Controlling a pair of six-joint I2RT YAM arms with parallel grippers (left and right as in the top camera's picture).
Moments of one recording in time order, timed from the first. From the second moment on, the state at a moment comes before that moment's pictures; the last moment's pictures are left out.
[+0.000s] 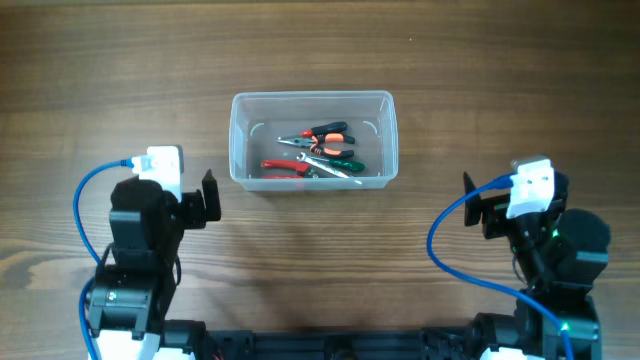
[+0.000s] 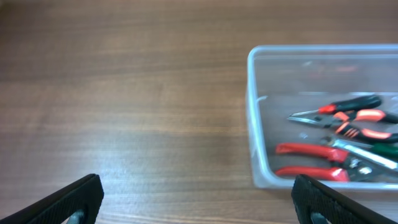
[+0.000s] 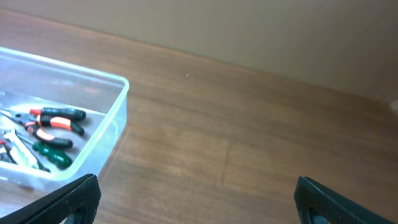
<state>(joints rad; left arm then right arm) -0.07 0.71 0.65 -0.55 -0.12 -0.03 -0.13 0.49 0.53 -0.42 -0.22 -0.28</state>
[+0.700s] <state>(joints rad) -0.07 0.83 0.62 -0.54 -0.19 -0.03 -0.13 0.56 0.49 -0.42 -0.22 -0.28</state>
